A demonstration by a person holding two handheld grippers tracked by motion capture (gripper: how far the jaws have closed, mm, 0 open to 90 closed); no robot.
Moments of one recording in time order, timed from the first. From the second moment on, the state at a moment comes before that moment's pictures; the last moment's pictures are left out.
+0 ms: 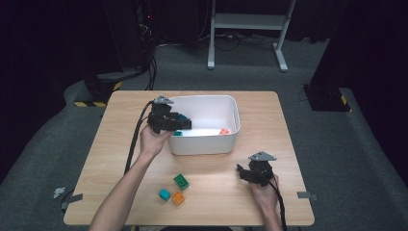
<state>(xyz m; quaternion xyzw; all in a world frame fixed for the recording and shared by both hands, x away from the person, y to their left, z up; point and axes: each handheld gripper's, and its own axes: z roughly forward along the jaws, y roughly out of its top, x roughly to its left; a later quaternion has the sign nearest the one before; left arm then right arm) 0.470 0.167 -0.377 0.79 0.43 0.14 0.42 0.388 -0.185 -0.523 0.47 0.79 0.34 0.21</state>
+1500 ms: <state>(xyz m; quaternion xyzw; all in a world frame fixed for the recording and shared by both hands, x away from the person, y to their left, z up) 0.472 0.167 -0.385 0.78 0.45 0.15 0.41 0.388 -0.185 -0.523 0.47 0.79 0.34 0.21</state>
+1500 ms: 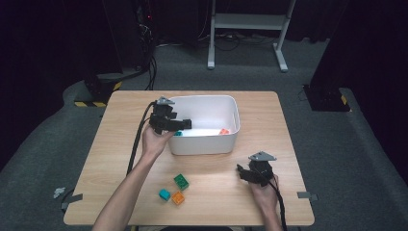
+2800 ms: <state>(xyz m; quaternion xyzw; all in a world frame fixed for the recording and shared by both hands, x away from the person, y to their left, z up) 0.366 0.228 -0.401 0.74 0.44 0.17 0.47 0.388 -0.185 -0.523 0.47 0.79 0.34 0.21</state>
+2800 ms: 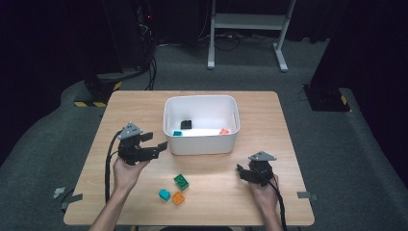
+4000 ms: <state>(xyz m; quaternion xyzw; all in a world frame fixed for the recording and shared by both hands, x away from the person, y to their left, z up) 0.329 0.177 -0.498 0.81 0.40 0.11 0.42 0.388 -0.185 -0.523 0.47 0.79 0.34 0.21</state>
